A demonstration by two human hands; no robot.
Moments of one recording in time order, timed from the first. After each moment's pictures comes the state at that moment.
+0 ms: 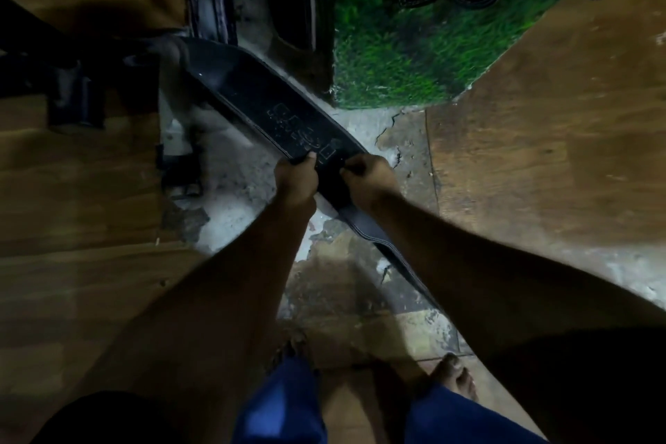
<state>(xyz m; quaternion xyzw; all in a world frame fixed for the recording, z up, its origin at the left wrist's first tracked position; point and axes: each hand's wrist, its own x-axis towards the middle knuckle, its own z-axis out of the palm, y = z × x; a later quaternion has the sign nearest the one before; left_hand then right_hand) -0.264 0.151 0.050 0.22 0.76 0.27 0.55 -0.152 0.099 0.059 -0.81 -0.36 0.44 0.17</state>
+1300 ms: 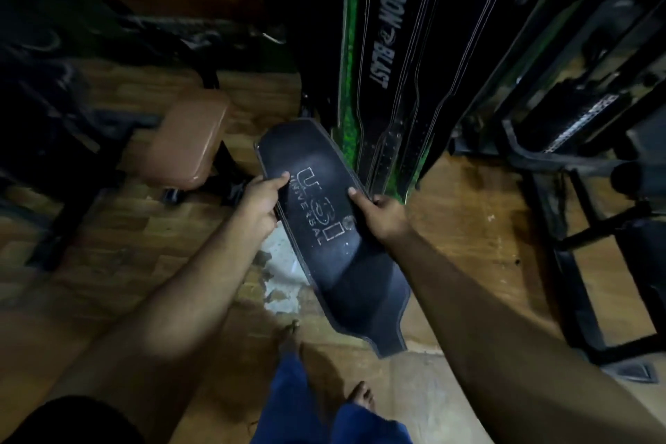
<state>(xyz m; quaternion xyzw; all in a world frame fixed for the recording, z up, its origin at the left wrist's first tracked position) -0.337 -0.050 0.799 0.22 0.61 0.42 0.63 -0.131 -0.100 0.777 -0.72 -0.40 0.47 0.31</state>
